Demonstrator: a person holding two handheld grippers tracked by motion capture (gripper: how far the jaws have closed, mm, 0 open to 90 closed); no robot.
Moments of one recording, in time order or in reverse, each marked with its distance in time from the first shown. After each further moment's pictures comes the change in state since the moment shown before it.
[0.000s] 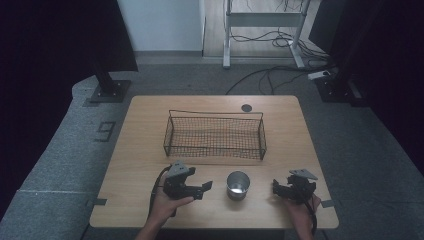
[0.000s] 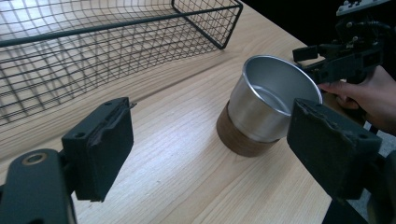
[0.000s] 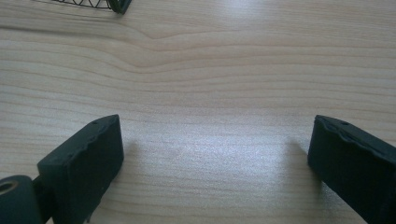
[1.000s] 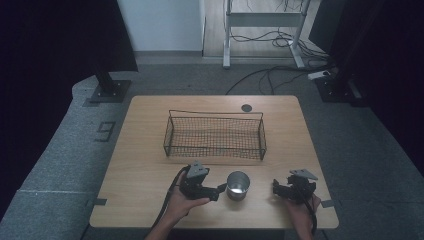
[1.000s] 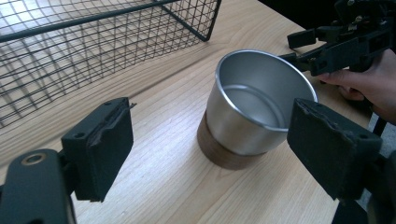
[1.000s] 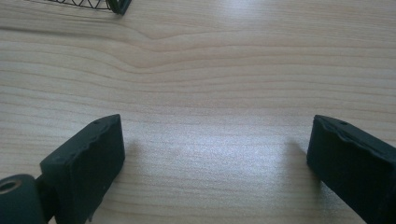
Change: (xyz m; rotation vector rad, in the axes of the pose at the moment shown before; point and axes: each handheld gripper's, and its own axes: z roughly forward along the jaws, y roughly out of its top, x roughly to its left) left arm -0.026 0.009 0.036 0.049 -0.013 0.062; right arm 0.000 0.000 0.000 -0.002 -0.001 0.002
